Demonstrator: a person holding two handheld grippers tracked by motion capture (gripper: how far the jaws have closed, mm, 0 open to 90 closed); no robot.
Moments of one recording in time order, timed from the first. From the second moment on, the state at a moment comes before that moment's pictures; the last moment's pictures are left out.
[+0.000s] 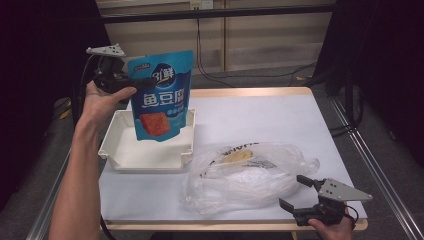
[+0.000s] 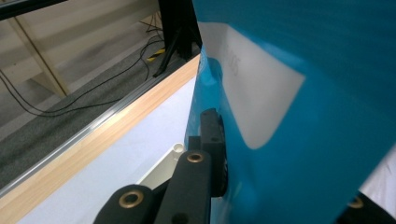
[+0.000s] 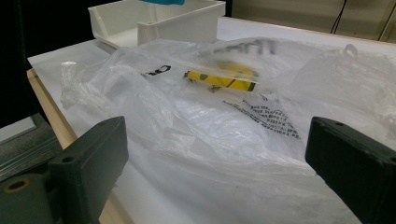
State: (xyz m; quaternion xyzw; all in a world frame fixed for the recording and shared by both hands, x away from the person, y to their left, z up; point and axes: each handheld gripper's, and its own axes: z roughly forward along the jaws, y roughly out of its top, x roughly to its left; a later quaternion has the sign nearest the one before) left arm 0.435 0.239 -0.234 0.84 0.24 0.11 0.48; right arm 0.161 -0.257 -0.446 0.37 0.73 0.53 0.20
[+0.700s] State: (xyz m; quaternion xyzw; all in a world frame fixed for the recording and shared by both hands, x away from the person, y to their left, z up) left arm 0.465 0.235 -0.284 0.83 0.26 0.10 0.48; right arm 0.163 -0.258 -0.448 0.38 0.73 0.53 0.20
